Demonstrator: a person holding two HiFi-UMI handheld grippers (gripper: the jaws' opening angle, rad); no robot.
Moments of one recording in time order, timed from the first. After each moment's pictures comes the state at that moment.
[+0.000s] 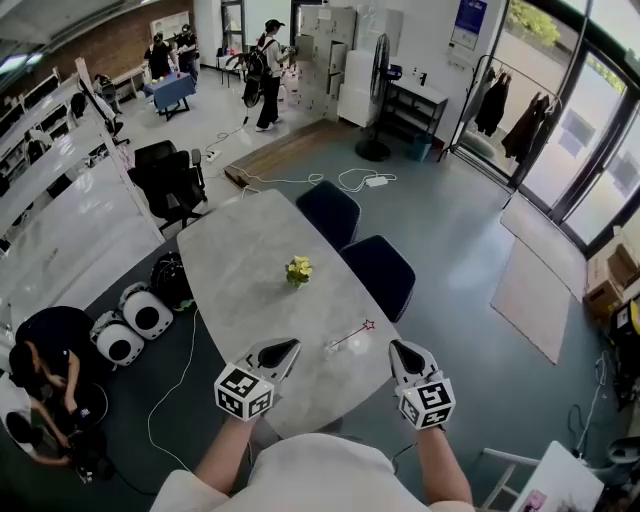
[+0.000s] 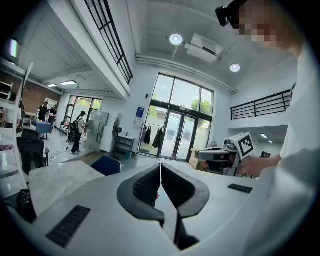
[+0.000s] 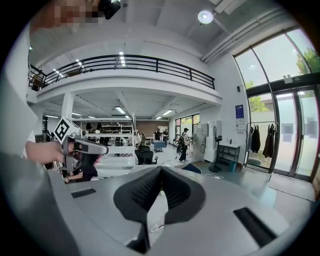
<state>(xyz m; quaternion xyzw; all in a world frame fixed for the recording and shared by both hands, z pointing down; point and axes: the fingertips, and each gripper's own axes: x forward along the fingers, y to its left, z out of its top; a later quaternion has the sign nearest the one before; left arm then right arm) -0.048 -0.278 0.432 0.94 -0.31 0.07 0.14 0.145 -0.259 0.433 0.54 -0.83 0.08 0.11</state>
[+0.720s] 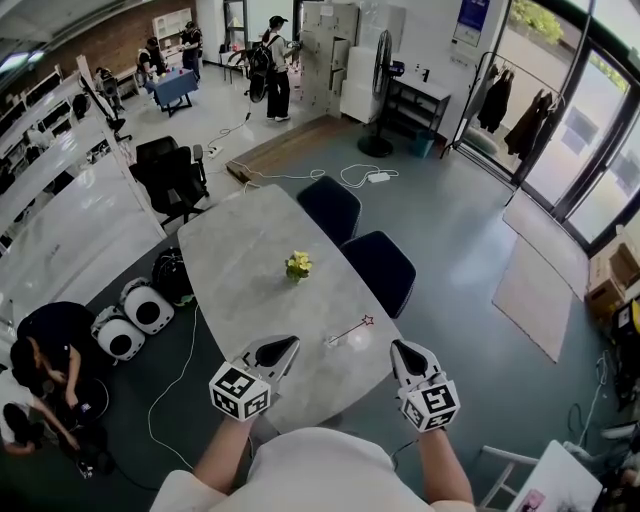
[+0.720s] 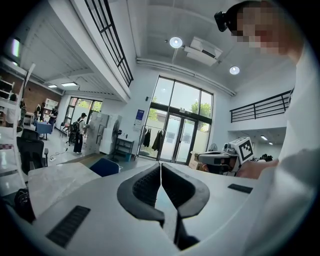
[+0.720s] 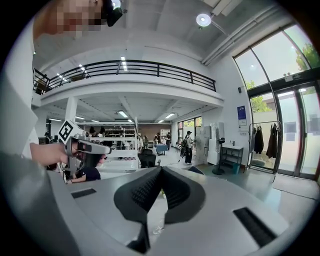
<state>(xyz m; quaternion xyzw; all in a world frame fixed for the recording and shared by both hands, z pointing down) -0.041 -0.270 0.416 0.94 -0.32 0.05 0.14 0.152 -0.248 0.424 0.52 -0.84 0.07 0.09</state>
